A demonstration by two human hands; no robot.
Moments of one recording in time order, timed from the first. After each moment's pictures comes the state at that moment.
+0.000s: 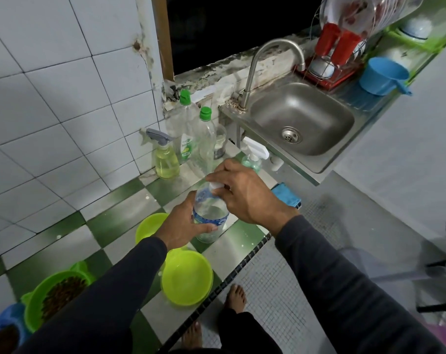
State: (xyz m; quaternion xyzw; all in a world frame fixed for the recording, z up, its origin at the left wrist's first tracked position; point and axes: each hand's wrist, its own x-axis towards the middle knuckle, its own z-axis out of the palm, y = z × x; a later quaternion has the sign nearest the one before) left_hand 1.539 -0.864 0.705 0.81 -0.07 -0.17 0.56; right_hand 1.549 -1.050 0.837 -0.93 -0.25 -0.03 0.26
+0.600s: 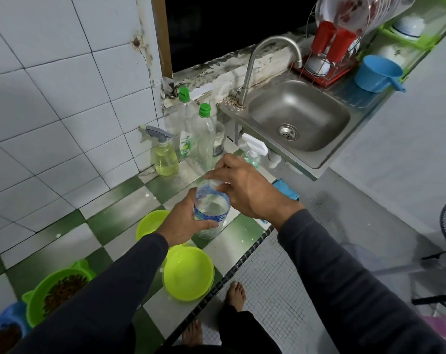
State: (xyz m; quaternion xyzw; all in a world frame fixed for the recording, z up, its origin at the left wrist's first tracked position) left_hand 1.539 -0.861 0.702 0.79 -0.07 -0.18 0.57; right_hand 1.546 -1.050 0.839 -0.93 -0.27 -0.02 0.23
